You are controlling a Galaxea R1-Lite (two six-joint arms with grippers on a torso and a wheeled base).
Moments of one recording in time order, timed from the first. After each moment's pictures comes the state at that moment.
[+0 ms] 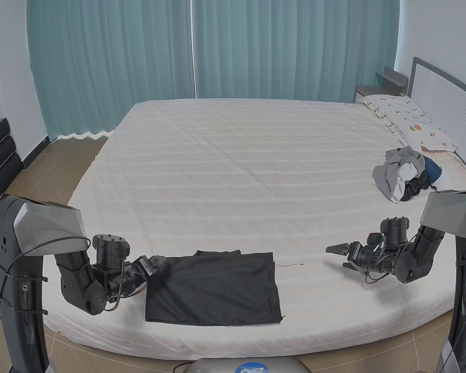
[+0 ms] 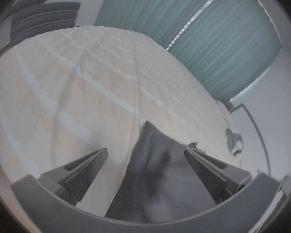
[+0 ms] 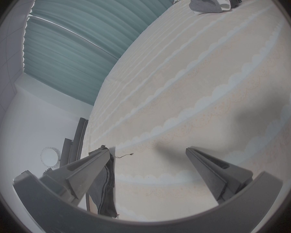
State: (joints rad) left arm -0.19 2.38 -0.58 -1.16 -0.04 -0.76; right arm 0.04 2.43 -0.78 -1.00 0.49 0.62
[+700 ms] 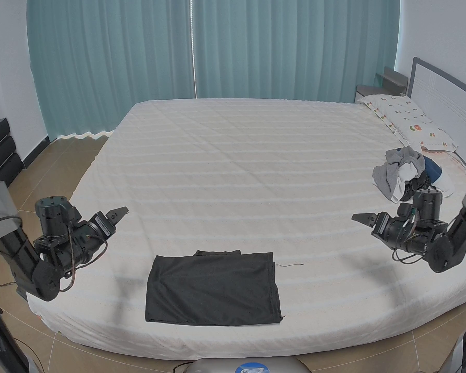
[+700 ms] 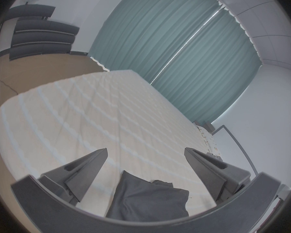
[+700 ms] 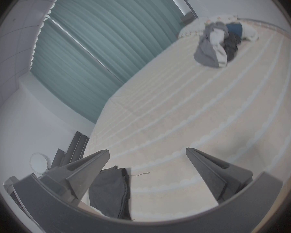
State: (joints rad) left arm -0.05 1.98 -0.46 -1.18 -0.09 -0.70; right arm 0.02 2.06 -0.61 -1.00 0.32 0.60
